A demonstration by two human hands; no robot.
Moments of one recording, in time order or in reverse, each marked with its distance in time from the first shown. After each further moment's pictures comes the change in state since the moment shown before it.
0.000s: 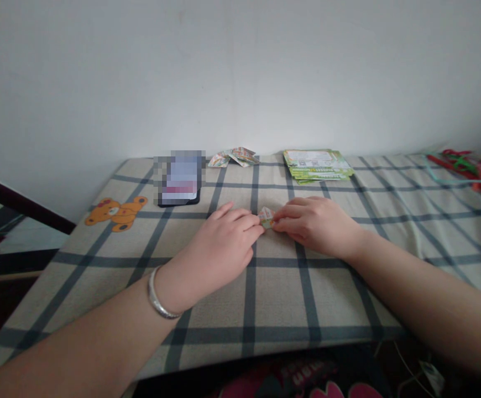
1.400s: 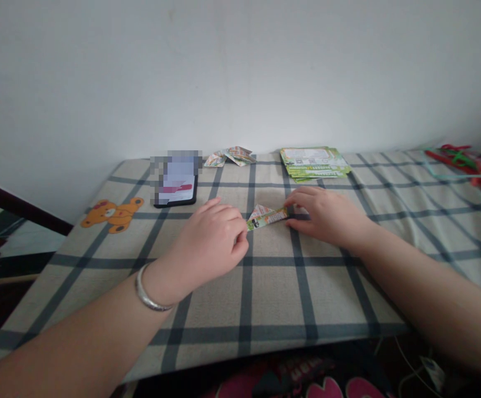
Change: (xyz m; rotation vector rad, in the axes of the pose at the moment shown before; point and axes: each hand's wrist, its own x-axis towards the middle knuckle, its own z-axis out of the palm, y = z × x) left_hand 0.001 -0.005 -0.007 0.006 0.028 -0.116; right_hand -0.013 0.014 0.004 0.073 0.016 0.418
